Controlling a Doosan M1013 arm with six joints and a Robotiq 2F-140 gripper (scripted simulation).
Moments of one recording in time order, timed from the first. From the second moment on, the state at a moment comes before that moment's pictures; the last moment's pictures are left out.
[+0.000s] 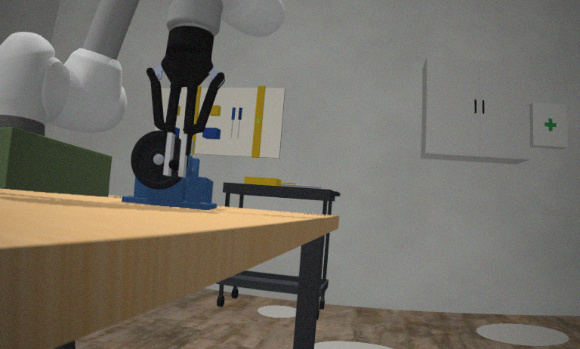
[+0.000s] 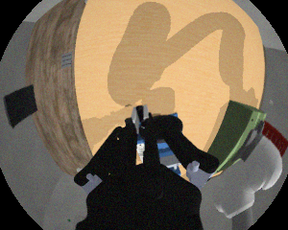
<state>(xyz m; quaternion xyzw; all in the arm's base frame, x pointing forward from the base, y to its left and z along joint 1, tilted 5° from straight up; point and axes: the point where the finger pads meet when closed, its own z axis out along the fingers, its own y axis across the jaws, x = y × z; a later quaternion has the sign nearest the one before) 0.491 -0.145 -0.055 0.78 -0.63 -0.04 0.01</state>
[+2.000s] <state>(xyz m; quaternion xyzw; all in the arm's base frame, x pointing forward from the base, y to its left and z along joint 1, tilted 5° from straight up) 0.429 -0.160 -0.025 0.78 -0.63 -0.04 0.01</state>
